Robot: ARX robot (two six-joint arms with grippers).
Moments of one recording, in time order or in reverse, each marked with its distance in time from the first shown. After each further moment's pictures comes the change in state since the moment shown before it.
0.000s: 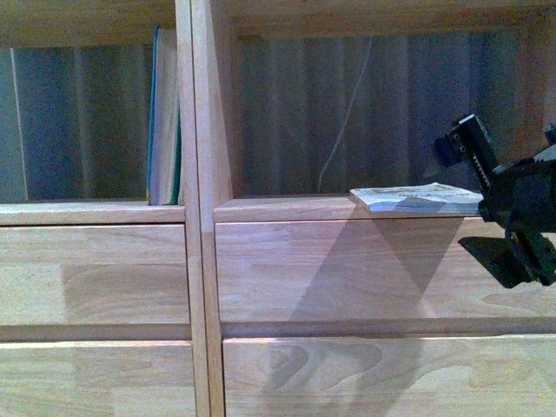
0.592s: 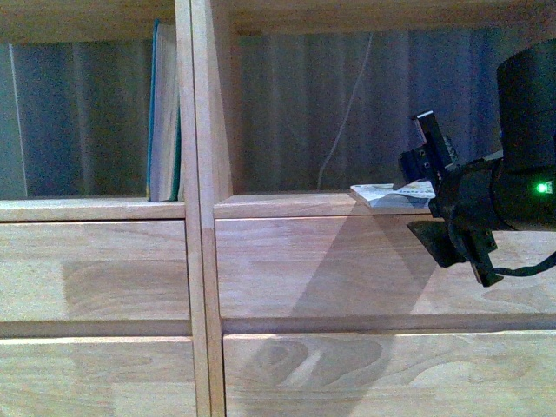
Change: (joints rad) left arm 0.000 0.000 0.000 0.000 0.000 0.000; right arm 0.090 0.045 0.062 -0.010 0.060 0.130
